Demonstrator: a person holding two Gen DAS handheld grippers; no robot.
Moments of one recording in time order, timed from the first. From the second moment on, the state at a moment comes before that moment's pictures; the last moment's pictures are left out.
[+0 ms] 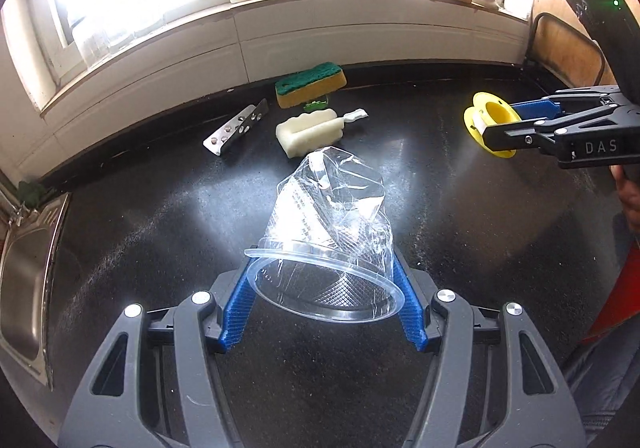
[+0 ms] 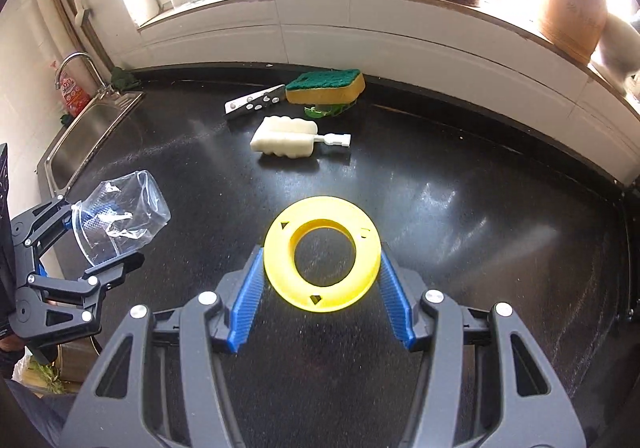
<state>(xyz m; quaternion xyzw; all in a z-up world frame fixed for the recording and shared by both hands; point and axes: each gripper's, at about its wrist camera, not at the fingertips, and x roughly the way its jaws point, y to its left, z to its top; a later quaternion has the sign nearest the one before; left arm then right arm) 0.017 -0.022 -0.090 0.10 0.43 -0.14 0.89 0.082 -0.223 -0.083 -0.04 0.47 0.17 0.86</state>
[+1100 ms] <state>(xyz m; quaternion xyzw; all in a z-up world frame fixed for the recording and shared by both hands) -0.276 0.288 -0.131 -0.11 0.45 0.31 0.83 -0.125 0.244 -0.128 -0.25 0.42 0.60 0.63</state>
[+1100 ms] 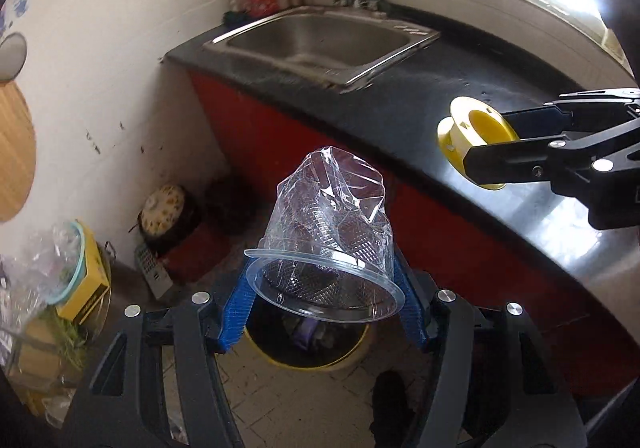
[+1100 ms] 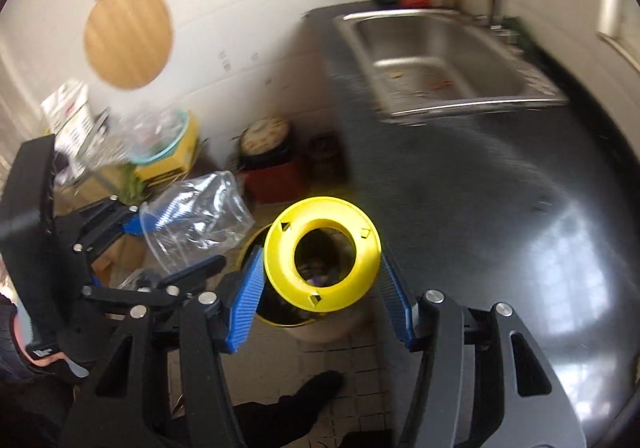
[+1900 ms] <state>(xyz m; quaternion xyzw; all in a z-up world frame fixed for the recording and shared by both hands) -0.321 0.369 -0.278 -0.23 0.47 0.32 0.79 -0.164 0.365 -0.269 -0.33 0.50 0.59 0.54</state>
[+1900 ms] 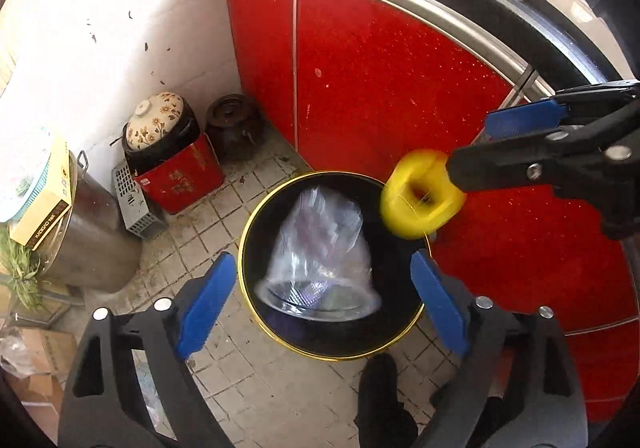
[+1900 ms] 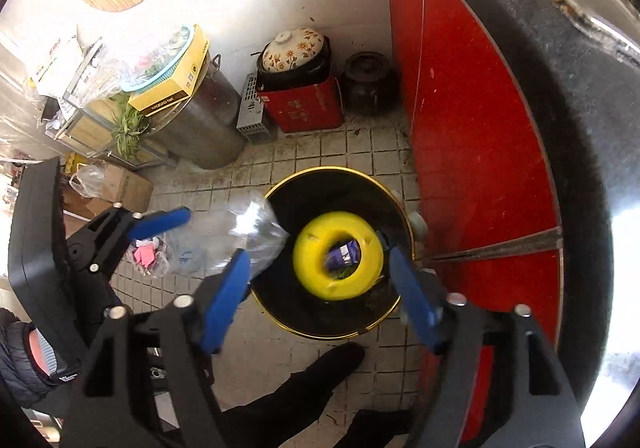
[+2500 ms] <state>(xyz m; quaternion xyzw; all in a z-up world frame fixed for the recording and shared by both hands) -0.225 0.250 -0.104 -0.08 0.44 0.21 0.87 -0.075 0.154 -0.053 -0.20 0.42 0.51 0.73</state>
